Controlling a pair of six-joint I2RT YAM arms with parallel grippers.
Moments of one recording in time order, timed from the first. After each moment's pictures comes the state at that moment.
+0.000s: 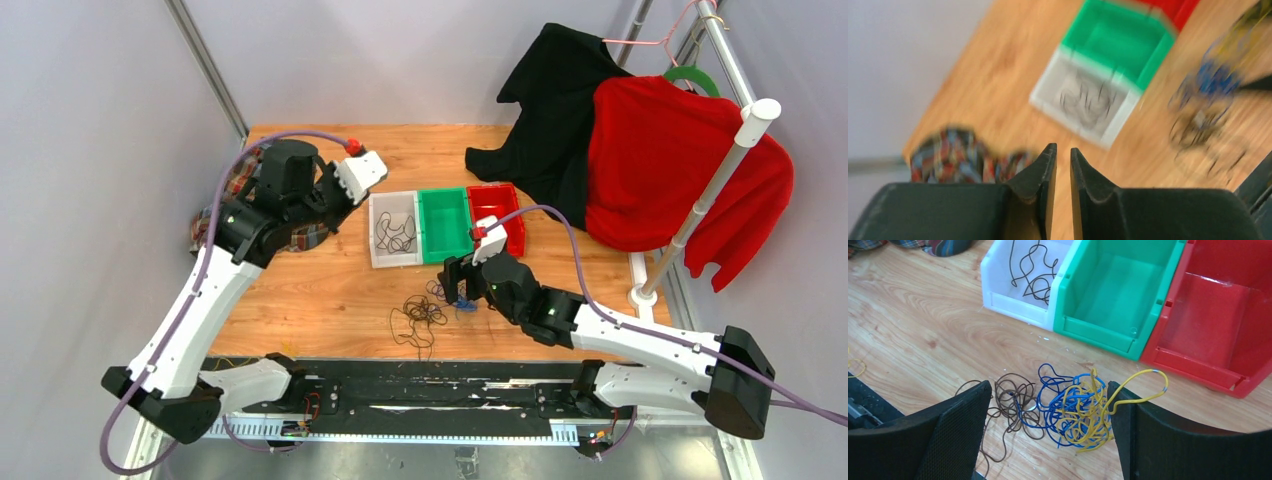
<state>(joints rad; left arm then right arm) -0.54 1.14 1.50 -0.79 0.17 0.45 1.05 1.06 0.66 0.00 0.42 0.34</state>
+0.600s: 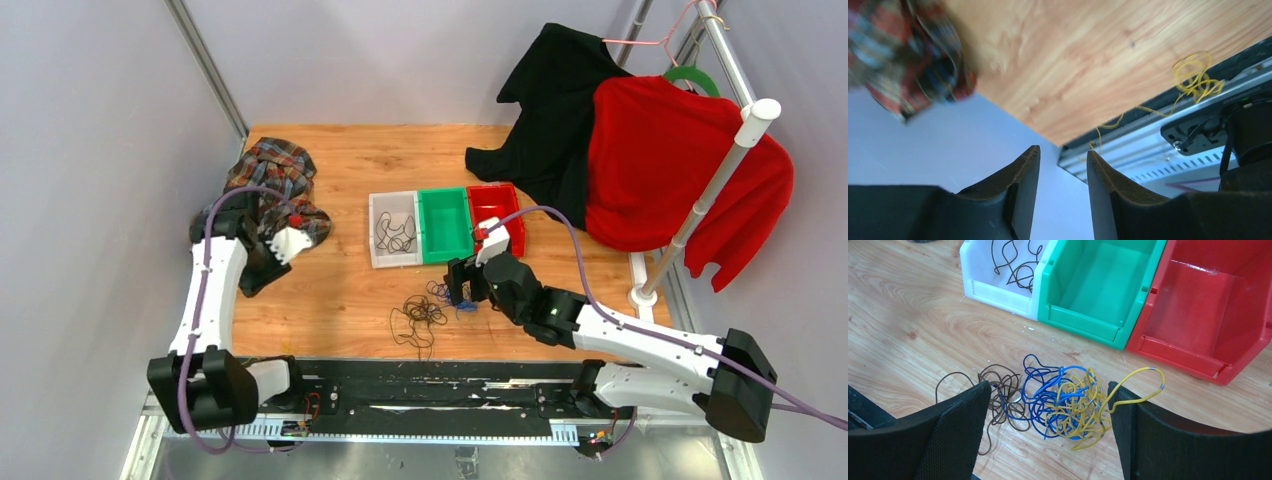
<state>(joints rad) 0.11 1.18 1.10 -1.27 -0.07 1.05 1.03 1.05 0.65 -0.06 0.43 0.32</state>
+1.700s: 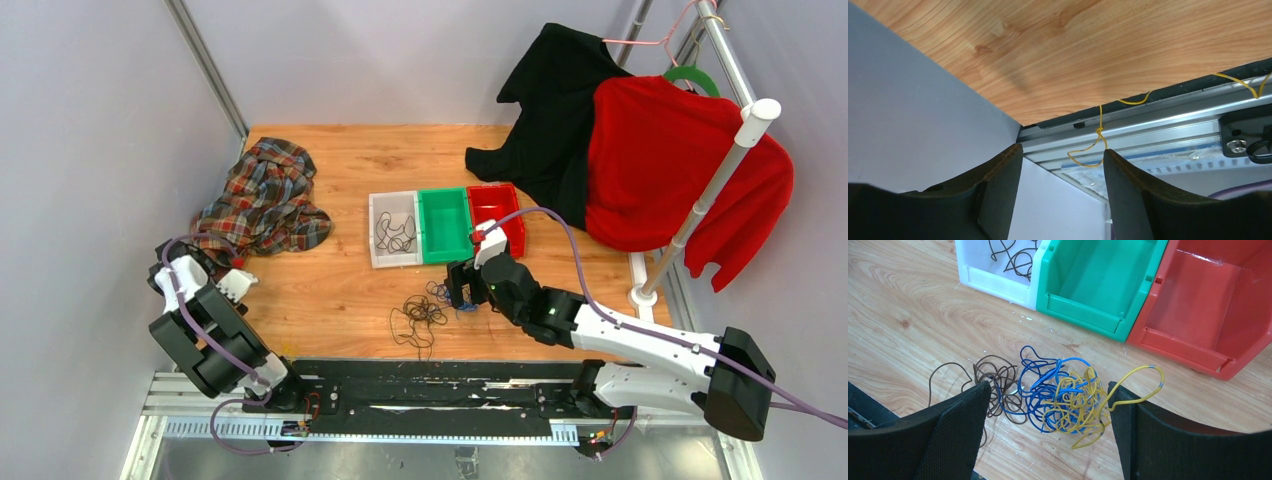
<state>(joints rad) 0.77 1.36 0.83 -0.95 -0.17 1.34 1.03 1.05 0.65 -0.08 0.42 0.32</state>
